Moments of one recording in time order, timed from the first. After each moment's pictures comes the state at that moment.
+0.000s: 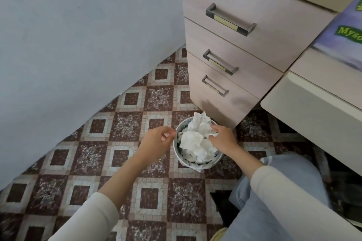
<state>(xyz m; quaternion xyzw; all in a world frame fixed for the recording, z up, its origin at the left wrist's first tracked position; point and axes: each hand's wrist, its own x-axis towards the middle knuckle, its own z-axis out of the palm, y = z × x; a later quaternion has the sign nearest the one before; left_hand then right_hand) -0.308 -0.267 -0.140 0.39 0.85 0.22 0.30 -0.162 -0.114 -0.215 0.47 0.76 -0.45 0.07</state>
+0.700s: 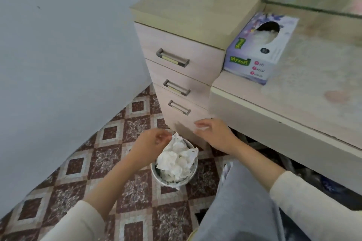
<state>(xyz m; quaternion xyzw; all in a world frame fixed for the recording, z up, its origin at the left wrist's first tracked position) -0.245 -0.230 -0.056 0.51 0.79 0.23 0.25 -0.081 -0.104 -0.059 0.39 0.79 -0.47 -0.07</state>
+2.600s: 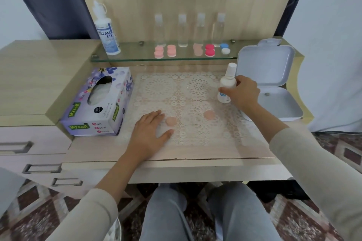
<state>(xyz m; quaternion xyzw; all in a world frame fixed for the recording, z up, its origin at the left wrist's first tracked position) -0.014 0.002 -0.012 0.78 0.59 0.19 0.11 0.252 0.058 0.053 0.76 0.53 -0.14 -0.35</state>
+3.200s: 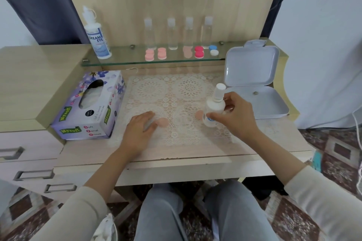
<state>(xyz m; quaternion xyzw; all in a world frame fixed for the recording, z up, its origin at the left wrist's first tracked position) -0.013 0.007 0.000 0.73 0.59 0.27 0.22 0.243 -0.026 0.053 0.65 0.59 -0.22 -0.42</state>
